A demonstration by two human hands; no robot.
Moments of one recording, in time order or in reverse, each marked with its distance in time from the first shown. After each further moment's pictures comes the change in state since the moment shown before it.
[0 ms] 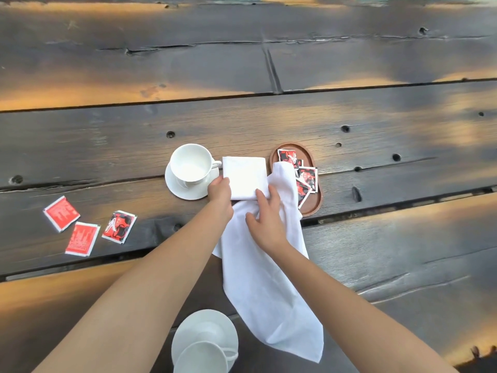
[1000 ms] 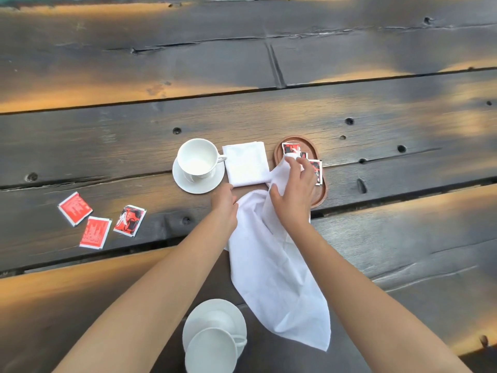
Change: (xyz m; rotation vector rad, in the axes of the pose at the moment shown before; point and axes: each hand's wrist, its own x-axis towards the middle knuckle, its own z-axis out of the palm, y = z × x) left_hand -0.022 -0.011 -0.026 0.015 0.009 -0.126; right_hand 0.018 -0.006 -0.035 -0.122 0.436 -0.055
